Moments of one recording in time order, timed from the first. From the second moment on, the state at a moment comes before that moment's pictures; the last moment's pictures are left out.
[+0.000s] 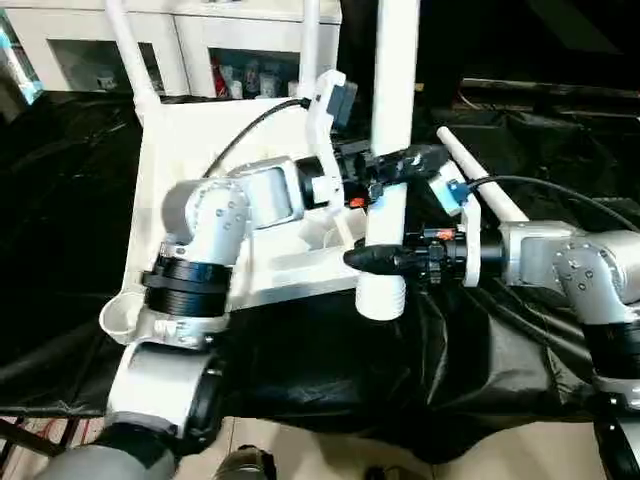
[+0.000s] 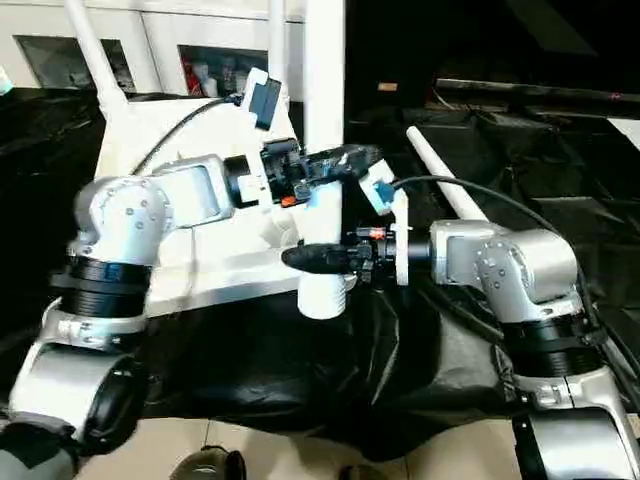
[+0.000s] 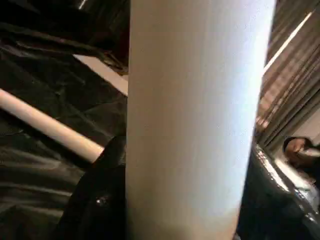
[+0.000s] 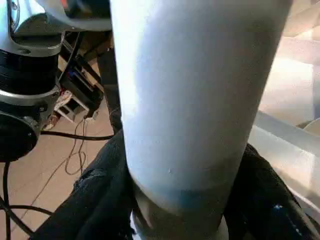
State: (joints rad) left arm -0.91 0.05 0.08 0.22 -0.74 1.00 -0.59; right arm -0.63 -0.50 0.09 0.03 0.70 1.10 0.98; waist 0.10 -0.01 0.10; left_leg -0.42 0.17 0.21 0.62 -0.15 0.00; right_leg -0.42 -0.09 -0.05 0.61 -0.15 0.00
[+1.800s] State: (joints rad) left arm -0.16 0.09 0.06 -0.25 -0.06 0.36 -0.02; right arm -0.05 -0.17 -0.04 -0.26 0.22 0.50 0.14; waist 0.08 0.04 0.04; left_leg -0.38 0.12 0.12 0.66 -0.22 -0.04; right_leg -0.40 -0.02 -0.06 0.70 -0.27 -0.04
